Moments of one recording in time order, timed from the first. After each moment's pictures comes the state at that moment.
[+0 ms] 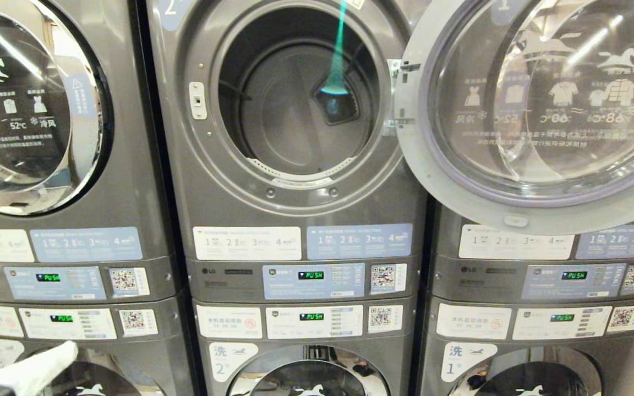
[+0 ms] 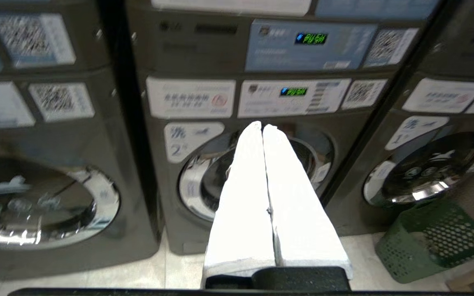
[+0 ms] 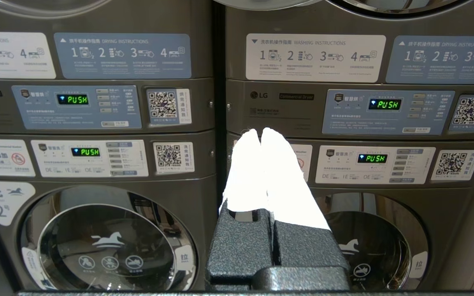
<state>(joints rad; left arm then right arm) 0.03 0.79 -0.27 -0.13 -0.20 -0.04 0.00 0.00 0.00 0.00 0.00 0.00</state>
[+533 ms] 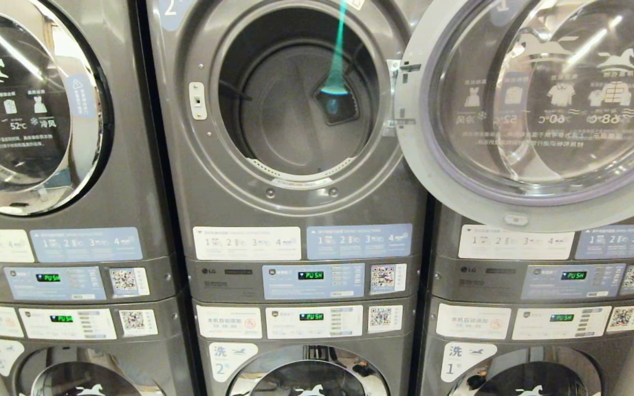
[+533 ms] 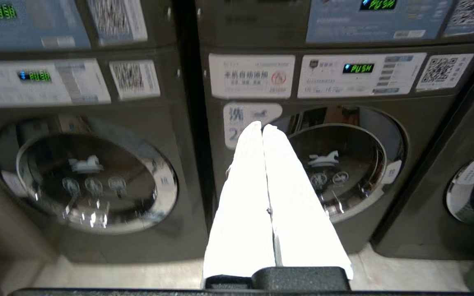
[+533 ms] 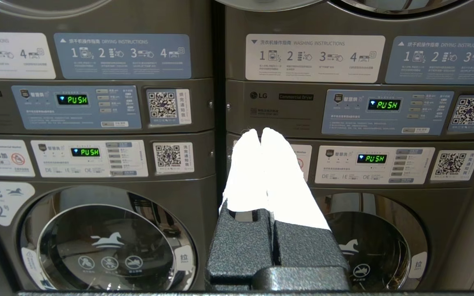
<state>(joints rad) 0.02 0.24 -0.03 0.05 -0.03 0.06 0.00 0.00 0.00 0.00 0.00 0.00</state>
